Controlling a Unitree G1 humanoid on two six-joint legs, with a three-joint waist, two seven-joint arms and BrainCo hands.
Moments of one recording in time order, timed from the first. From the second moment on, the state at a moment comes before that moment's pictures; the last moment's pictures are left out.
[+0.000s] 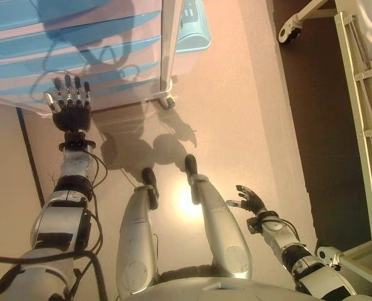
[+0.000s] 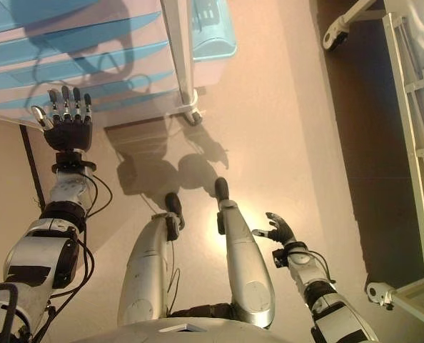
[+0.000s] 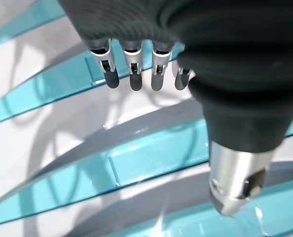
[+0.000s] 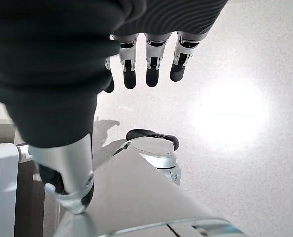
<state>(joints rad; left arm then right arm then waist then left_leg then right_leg) -0.73 0.51 0.01 0.99 -1.81 -0.20 -0.65 -0.24 -0.30 0.37 1.01 0.26 -0.22 0.01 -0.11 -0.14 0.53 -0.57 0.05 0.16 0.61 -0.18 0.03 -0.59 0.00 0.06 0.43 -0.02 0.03</state>
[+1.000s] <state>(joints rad) -0.76 0.52 -0.01 0.87 -1.90 -0.25 -0.63 -0.22 -0.30 0.37 1.02 0.29 -0.25 0.03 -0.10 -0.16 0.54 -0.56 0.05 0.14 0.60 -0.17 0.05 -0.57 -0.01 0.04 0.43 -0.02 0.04</state>
